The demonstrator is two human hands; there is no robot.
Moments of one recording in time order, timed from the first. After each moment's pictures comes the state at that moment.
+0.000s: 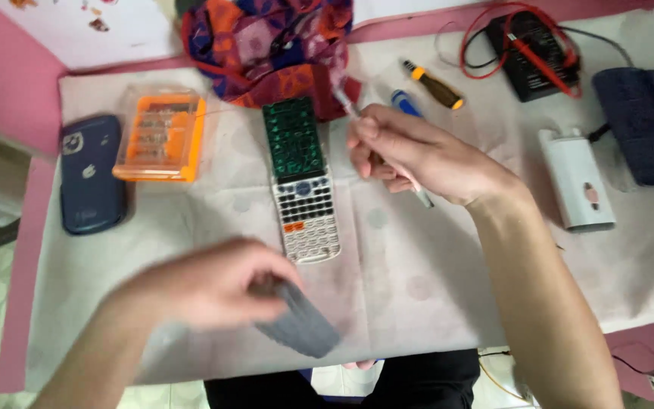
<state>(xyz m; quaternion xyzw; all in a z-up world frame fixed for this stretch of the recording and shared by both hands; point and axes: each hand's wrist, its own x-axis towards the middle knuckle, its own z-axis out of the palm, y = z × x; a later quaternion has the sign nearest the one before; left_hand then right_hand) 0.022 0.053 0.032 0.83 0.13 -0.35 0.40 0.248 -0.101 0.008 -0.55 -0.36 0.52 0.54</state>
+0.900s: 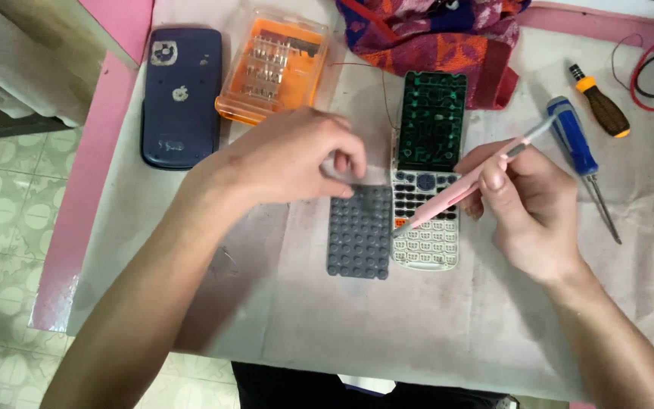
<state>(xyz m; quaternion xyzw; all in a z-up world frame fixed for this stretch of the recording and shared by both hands) 0.015 0.169 -0.015 0.95 0.08 -0.09 0.30 0.184 -0.063 -0.064 -0.60 -0.49 0.24 0.58</state>
